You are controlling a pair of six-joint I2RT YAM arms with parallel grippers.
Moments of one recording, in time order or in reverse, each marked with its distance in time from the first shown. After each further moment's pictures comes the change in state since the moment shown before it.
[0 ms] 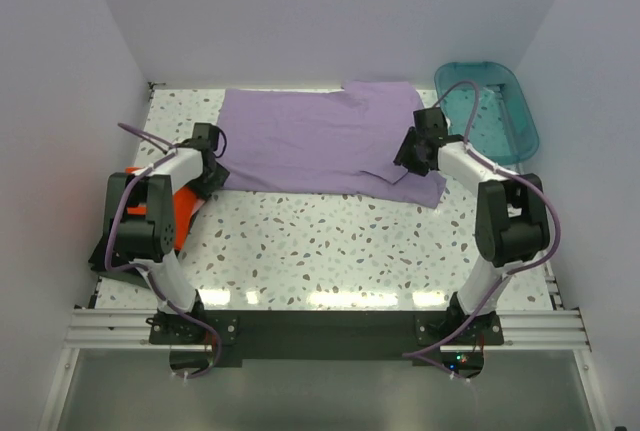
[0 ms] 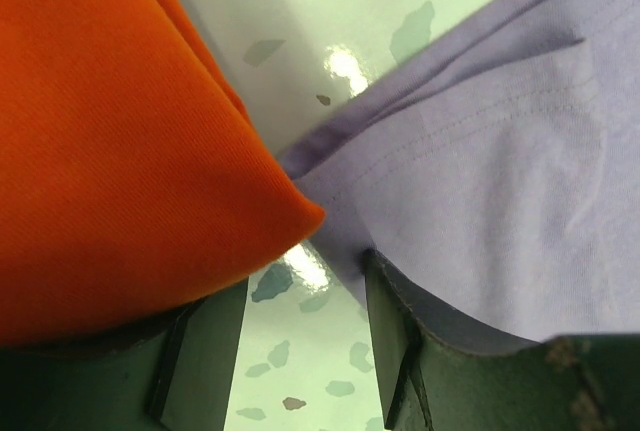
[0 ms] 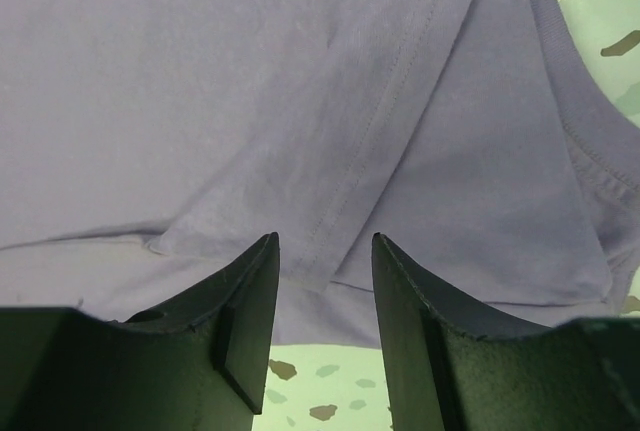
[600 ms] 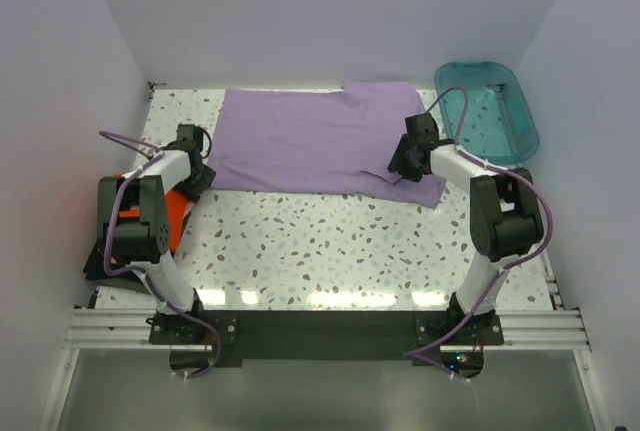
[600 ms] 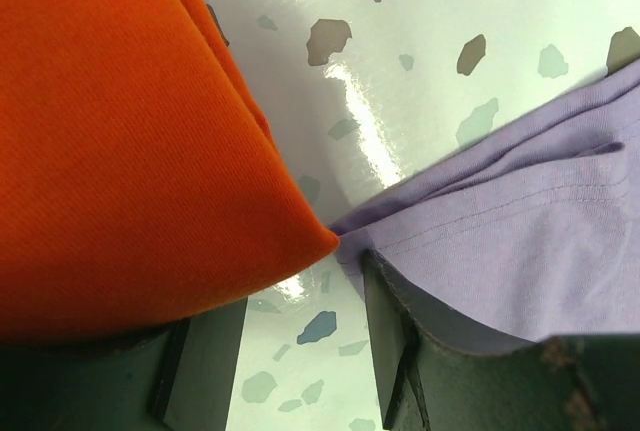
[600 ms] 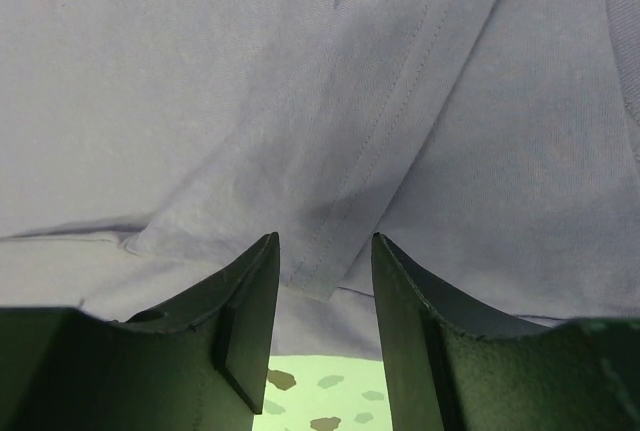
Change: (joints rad) left arm 0.096 -0.019 -0.027 0.018 -0.005 -0.019; right arm 0.032 0.056 -0.023 0.030 0.000 0.022
